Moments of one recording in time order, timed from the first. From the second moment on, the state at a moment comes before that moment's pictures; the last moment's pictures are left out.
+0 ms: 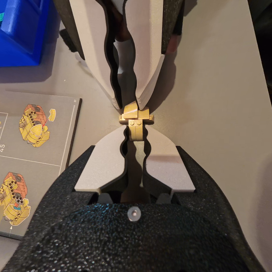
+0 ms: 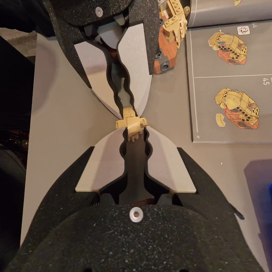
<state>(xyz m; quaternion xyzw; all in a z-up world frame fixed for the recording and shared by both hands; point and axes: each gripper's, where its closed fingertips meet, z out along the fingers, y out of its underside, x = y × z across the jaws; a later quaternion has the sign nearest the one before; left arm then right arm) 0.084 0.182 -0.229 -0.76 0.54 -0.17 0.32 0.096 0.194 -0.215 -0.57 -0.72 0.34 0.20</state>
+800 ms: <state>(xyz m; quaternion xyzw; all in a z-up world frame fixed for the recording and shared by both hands) 0.084 0.182 -0.229 -0.76 0.54 -0.17 0.32 0.093 0.193 -0.214 -0.59 -0.69 0.39 0.17</state>
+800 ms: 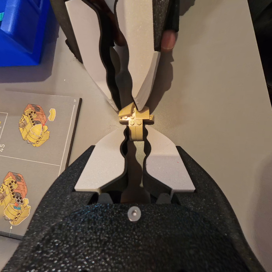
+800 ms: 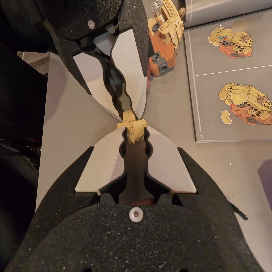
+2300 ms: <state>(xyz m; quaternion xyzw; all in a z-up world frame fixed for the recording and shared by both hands) 0.075 0.186 -0.215 -0.76 0.50 -0.23 0.34 0.111 0.219 -0.195 -0.37 -0.79 0.24 0.42</state>
